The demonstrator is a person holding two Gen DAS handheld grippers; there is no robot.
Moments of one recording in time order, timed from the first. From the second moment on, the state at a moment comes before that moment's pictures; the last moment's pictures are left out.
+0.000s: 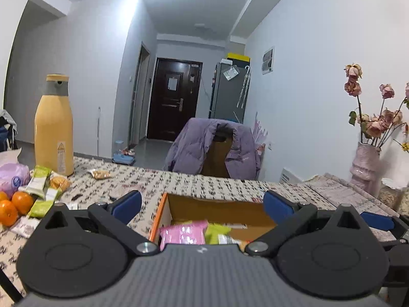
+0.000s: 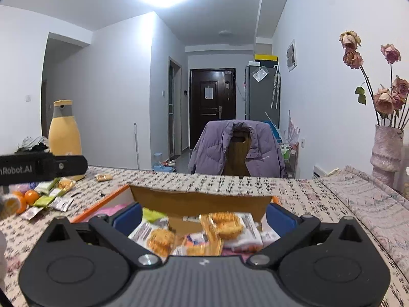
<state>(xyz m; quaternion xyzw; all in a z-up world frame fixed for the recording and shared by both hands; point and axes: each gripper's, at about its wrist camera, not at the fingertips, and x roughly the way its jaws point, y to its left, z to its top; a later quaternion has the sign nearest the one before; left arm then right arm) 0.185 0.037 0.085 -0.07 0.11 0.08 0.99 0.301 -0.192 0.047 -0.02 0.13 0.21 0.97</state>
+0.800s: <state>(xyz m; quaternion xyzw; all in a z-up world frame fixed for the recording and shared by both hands) 0.075 0.019 0.006 -0.06 0.23 0.03 0.97 0.184 -0.244 -0.017 -0.02 0.22 0.19 0.95</state>
